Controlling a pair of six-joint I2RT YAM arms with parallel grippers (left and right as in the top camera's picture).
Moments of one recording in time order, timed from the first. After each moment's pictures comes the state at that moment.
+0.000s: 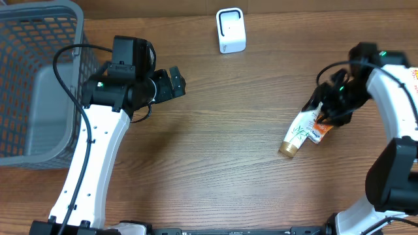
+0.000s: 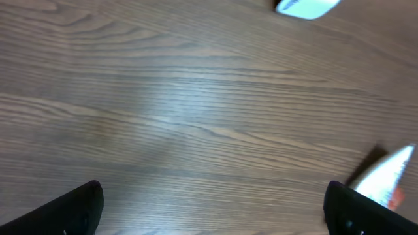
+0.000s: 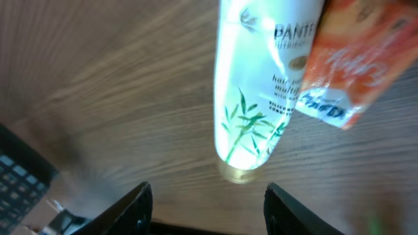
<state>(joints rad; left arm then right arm) -0.15 1.50 1.48 -1.02 0.12 -0.44 -0.11 1.83 1.45 -1.31 -0.46 0.34</state>
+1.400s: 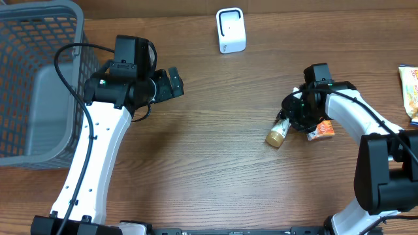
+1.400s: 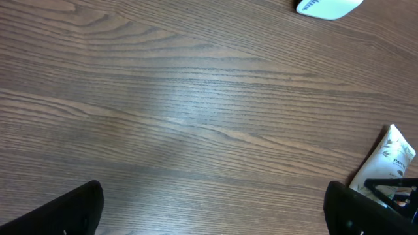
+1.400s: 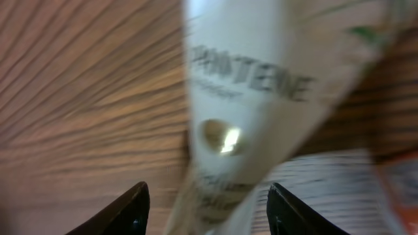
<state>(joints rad) -0.15 1.51 1.48 -1.02 0.08 -0.44 0.11 1.83 1.14 -0.74 -0.28 0.56</state>
